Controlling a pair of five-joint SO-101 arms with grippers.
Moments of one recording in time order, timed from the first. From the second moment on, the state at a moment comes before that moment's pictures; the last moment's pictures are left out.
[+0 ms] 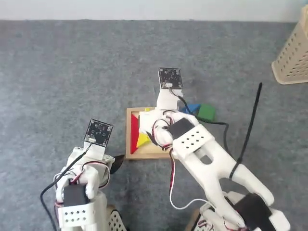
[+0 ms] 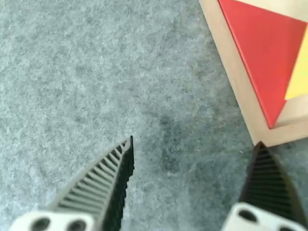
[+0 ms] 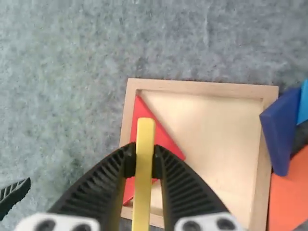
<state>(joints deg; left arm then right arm) -13.0 -103.6 96.8 73.1 -18.3 -40.4 -17.8 39.1 41.1 -32.7</state>
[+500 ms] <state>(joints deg) -13.0 -103.6 96.8 73.1 -18.3 -40.3 -17.8 42.8 40.5 -19.6</state>
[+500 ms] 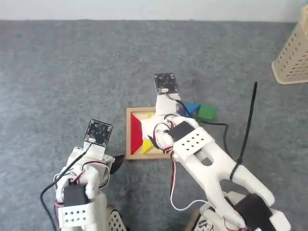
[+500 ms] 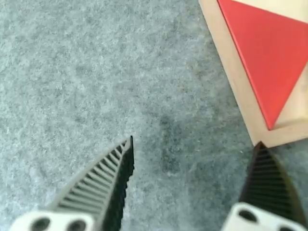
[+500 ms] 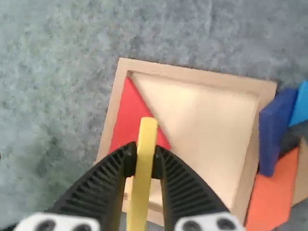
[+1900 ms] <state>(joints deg) -13.0 -103.6 96.8 73.1 -18.3 -33.8 -2.2 35.3 32.6 -30.3</state>
